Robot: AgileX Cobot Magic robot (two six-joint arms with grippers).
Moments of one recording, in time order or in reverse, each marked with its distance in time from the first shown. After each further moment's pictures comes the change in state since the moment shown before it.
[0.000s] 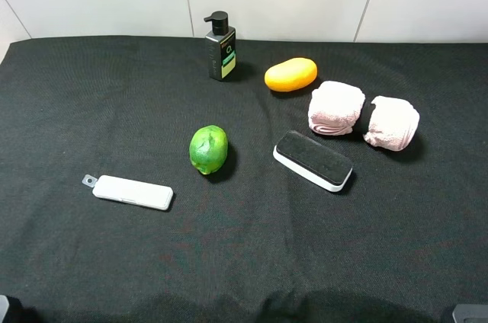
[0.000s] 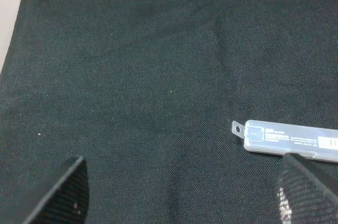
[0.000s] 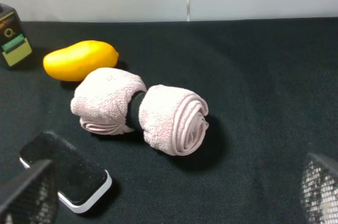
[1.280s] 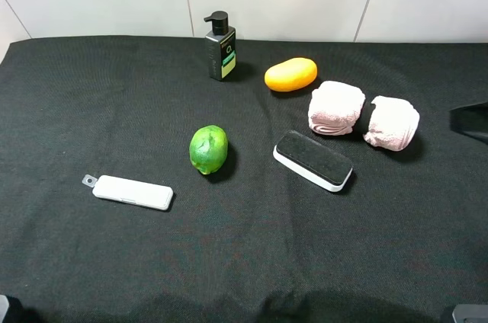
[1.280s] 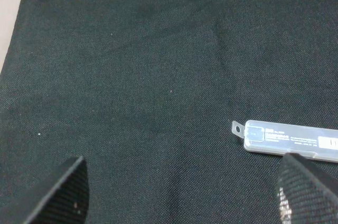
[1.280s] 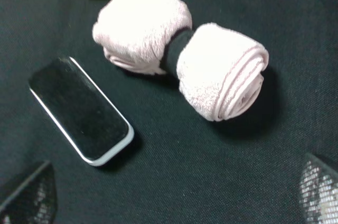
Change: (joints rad) left arm 0.000 0.000 0.000 0.000 0.000 0.000; right arm 0.000 0.686 -0.034 0.184 -0.216 -0.315
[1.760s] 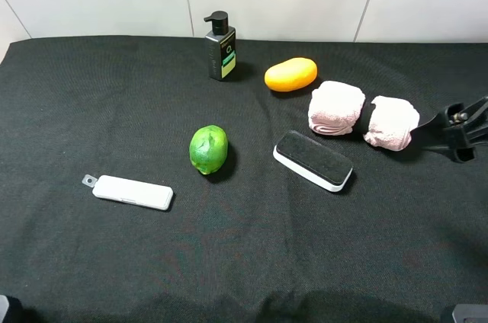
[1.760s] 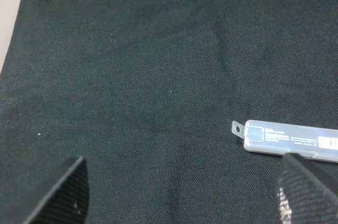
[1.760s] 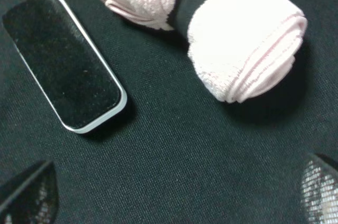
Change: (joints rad) left arm 0.000 0.000 0.000 0.000 0.000 0.000; right arm 0.058 0.263 0.000 -0.013 -0.100 -0.125
